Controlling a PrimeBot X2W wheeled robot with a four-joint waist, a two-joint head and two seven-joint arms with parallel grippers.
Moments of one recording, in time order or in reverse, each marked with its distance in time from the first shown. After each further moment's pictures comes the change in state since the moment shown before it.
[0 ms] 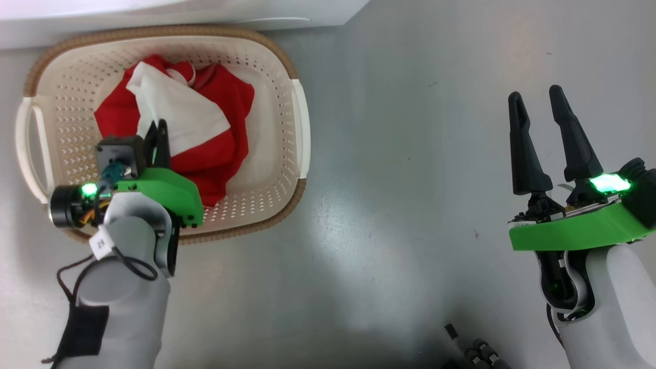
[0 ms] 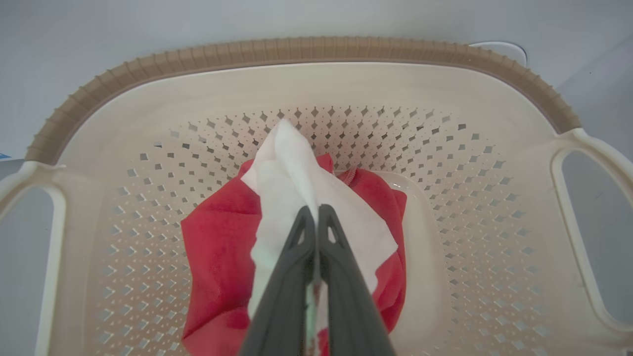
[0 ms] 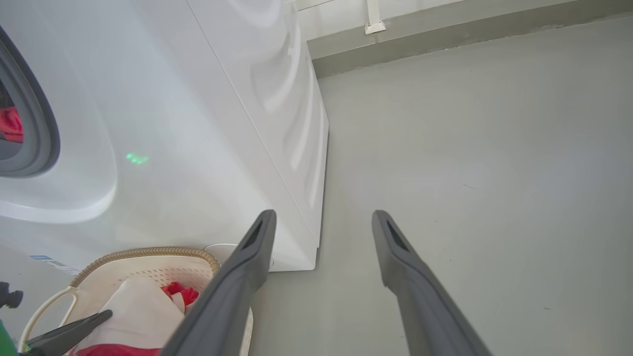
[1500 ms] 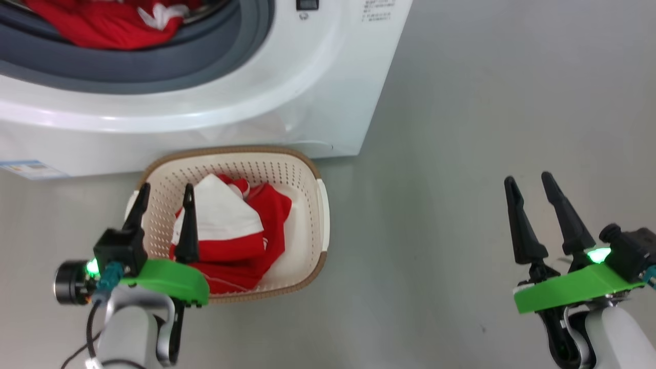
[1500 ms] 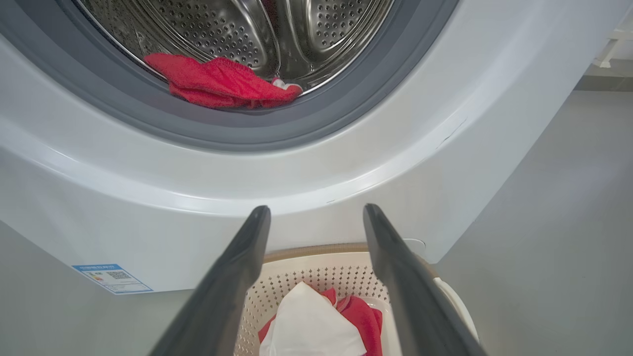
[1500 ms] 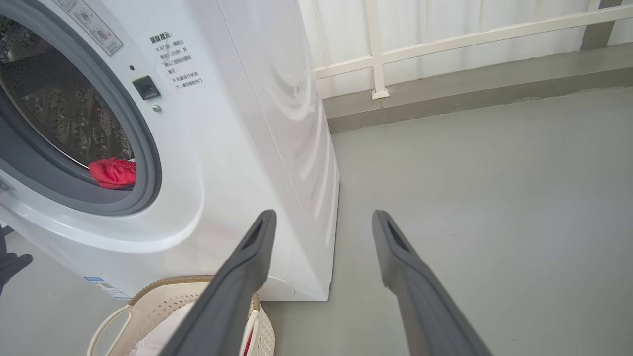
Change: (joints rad) left arm 0.407 -0.002 0.053 -0.478 0.019 -0.043 0.000; right arm 0.177 -0.038 -0.001 0.086 0.000 0.000 0.000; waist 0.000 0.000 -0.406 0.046
